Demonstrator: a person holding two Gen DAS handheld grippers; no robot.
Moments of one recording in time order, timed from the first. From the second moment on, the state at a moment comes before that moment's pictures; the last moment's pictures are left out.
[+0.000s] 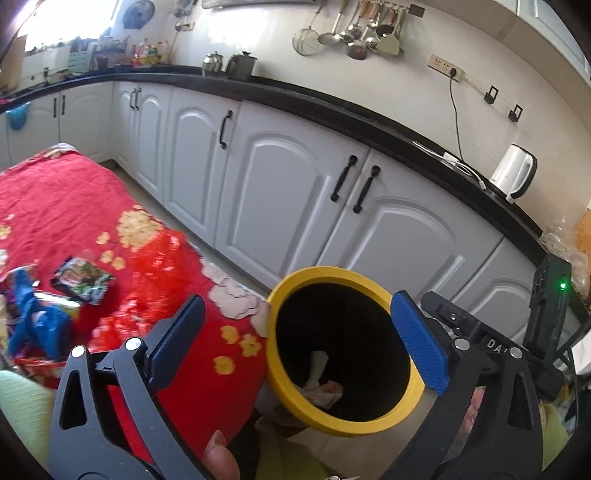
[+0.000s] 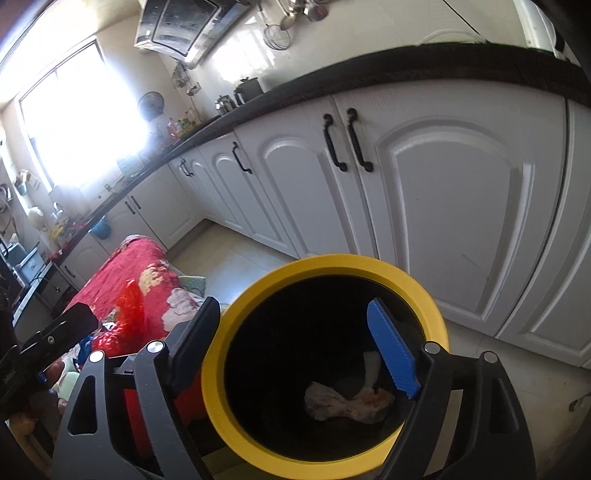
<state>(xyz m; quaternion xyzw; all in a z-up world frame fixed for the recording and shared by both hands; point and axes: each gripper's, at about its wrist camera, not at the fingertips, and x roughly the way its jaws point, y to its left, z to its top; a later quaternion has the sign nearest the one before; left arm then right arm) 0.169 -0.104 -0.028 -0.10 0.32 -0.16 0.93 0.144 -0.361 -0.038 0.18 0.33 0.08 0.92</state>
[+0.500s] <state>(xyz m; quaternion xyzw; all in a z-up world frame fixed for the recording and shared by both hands) 0.130 -0.045 -0.002 -0.09 0.28 -0.08 0.95 0.134 -0.300 -0.006 0.13 0.31 0.14 0.93</state>
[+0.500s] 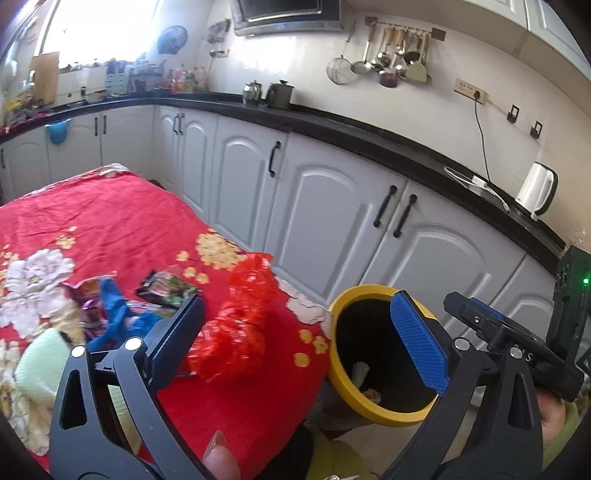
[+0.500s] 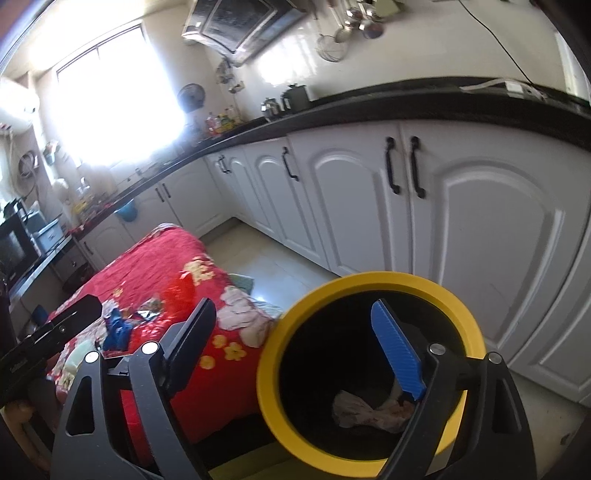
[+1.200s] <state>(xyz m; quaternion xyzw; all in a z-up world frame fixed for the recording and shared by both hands) 0.091 0.038 0.006 -0.12 0.27 0.02 0.95 0.123 -0.214 0.015 0.07 0.29 0.21 0.93</state>
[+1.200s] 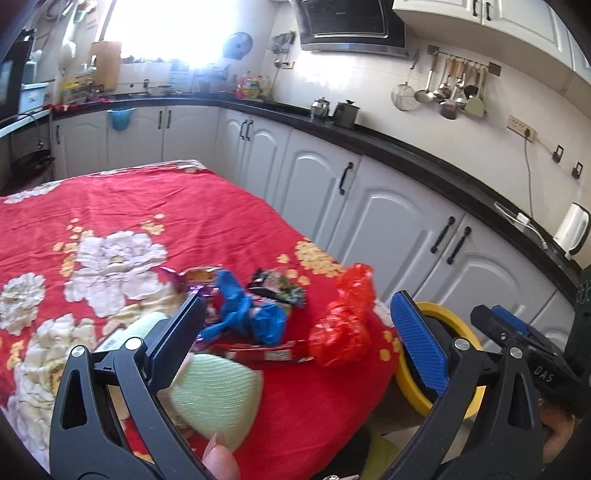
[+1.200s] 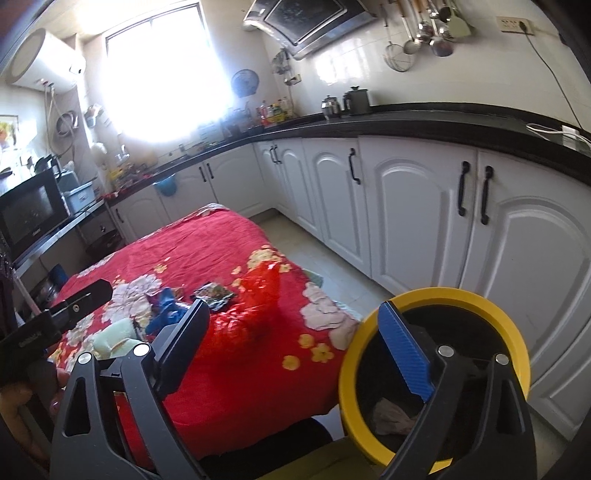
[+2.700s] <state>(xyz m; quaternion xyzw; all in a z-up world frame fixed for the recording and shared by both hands) 0.094 0.133 -0.068 -0.13 0.41 0.00 0.90 0.209 -0.106 -0.081 0.07 0.45 0.23 0.86</state>
